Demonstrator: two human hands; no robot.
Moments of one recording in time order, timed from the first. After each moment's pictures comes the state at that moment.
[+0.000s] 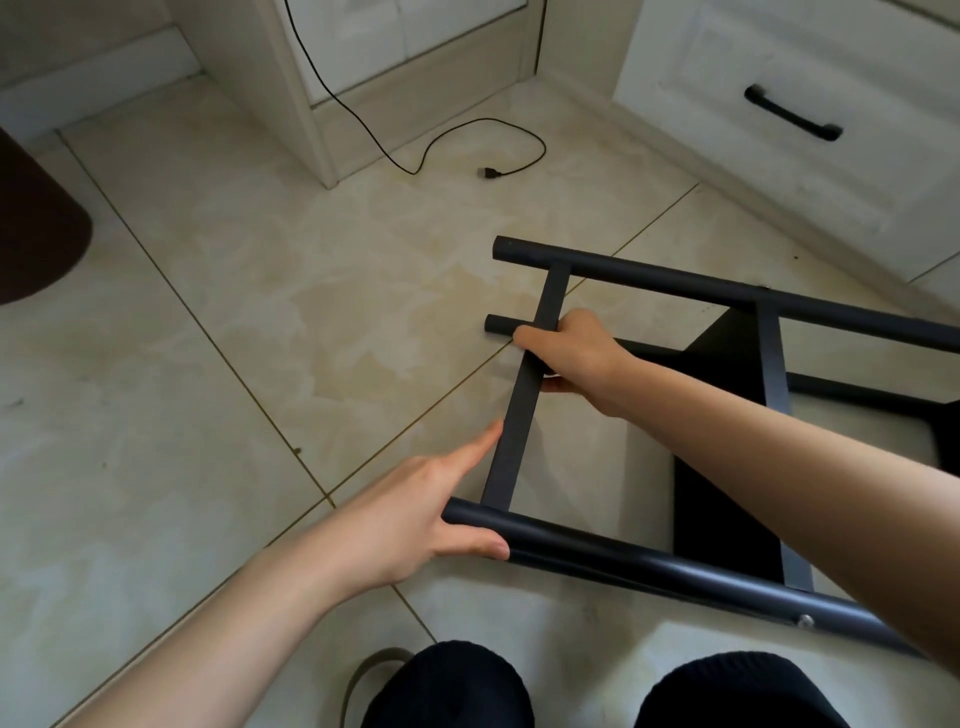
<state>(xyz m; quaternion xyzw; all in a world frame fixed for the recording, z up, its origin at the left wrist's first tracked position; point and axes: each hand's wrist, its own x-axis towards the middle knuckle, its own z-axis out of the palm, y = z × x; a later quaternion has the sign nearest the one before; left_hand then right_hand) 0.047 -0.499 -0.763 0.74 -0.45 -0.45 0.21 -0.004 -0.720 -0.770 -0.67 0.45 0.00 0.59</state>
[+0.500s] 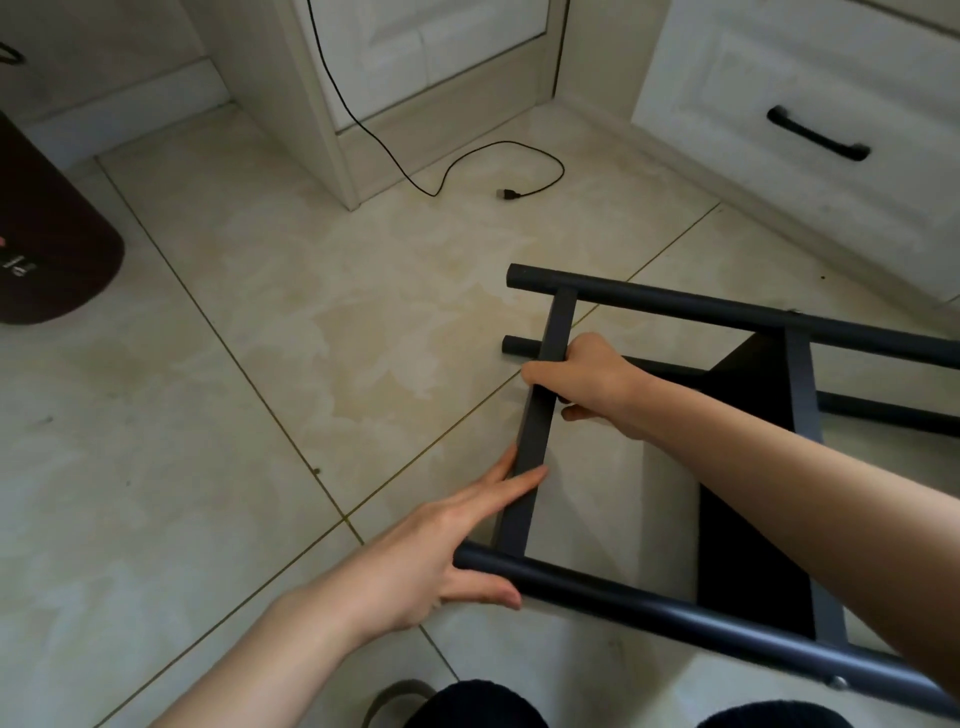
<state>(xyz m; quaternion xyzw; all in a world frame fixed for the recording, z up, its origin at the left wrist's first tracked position) 0.047 -0.490 -0.782 0.66 -0.48 -0.49 0.30 0.001 -0.720 -0.770 -0.72 0.42 0.06 0.56</state>
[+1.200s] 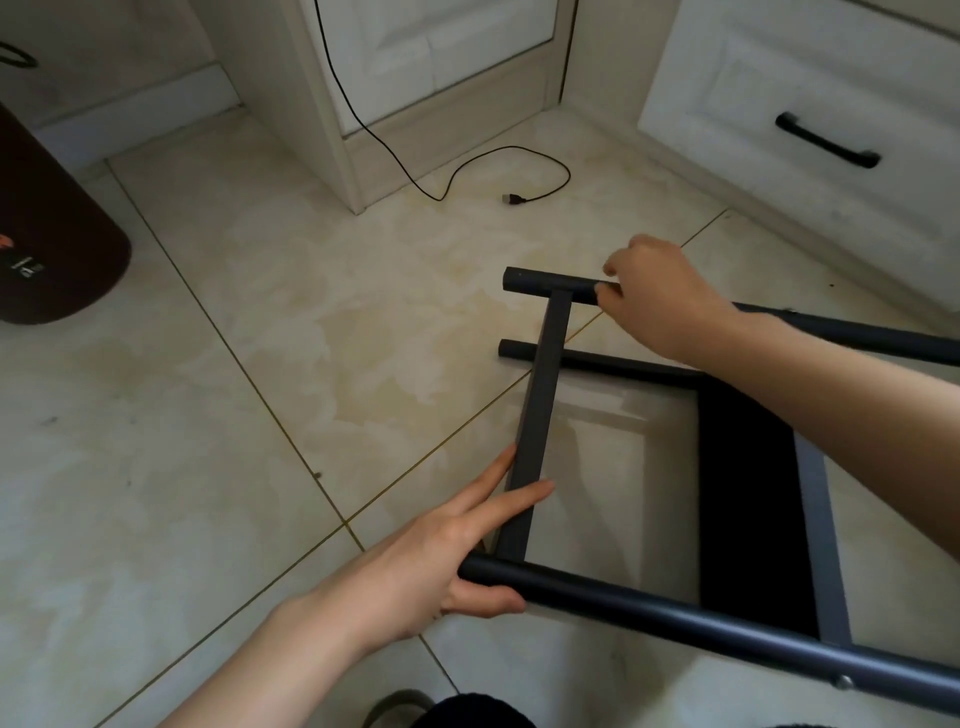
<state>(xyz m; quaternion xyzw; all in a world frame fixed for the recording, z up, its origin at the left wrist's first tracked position) 0.048 -0.489 -0.783 0.68 -0.51 -0.46 0.27 0.011 -0.786 -0.726 -0.95 0.28 0.01 0.10</state>
